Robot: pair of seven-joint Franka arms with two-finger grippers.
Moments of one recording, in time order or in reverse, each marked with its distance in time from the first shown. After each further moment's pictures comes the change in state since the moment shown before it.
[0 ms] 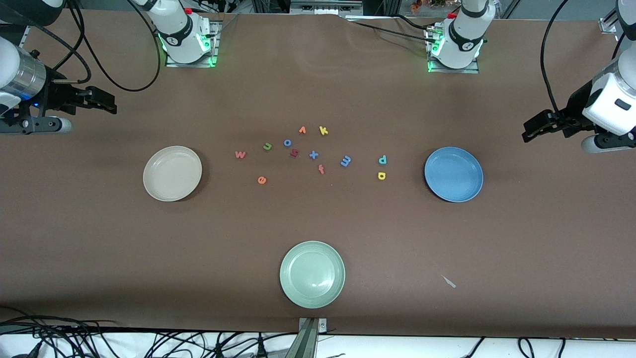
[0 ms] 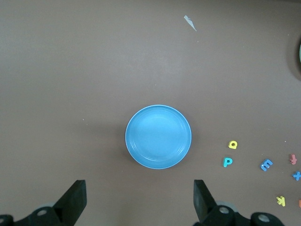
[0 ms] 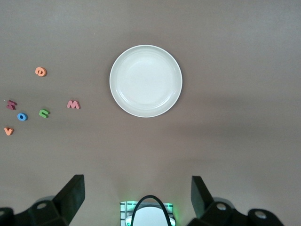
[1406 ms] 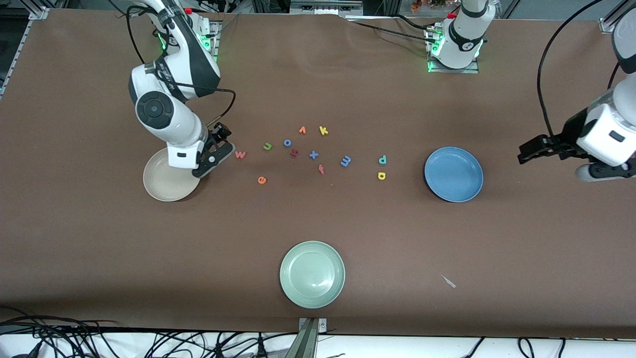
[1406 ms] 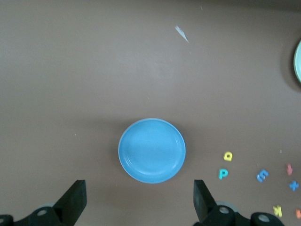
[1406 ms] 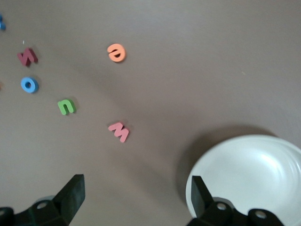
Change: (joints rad) left arm -0.020 0.155 -0.023 0.156 0.000 -0.025 0.004; right arm 0.259 0.227 0.086 -0.385 0.004 0.660 -0.415
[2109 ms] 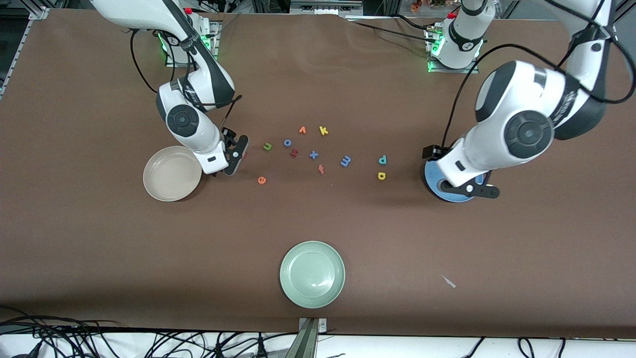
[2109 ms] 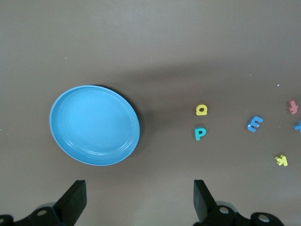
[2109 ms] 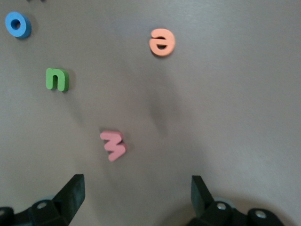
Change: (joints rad) left arm -0.223 0.216 -0.025 -0.008 0.000 -0.020 -0.004; right arm 0.017 0.129 0.020 -0.094 -0.060 0.245 -0.336
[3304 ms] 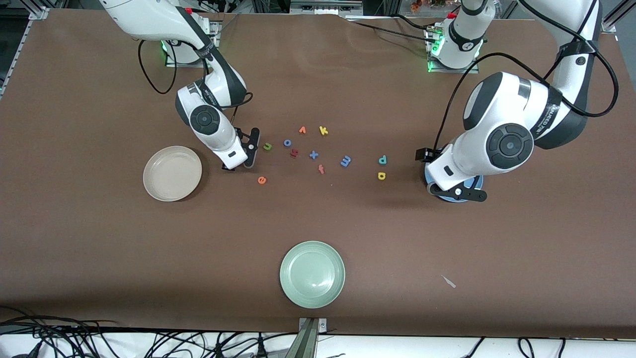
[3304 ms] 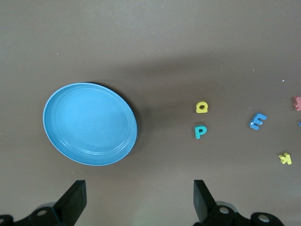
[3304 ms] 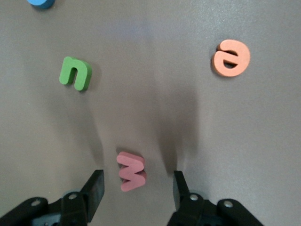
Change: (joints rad) left arm -0.005 0.023 0.000 0.001 0.000 -0.003 0.001; right arm 0.038 0.065 0.007 -0.029 -0.040 0.079 -0.116
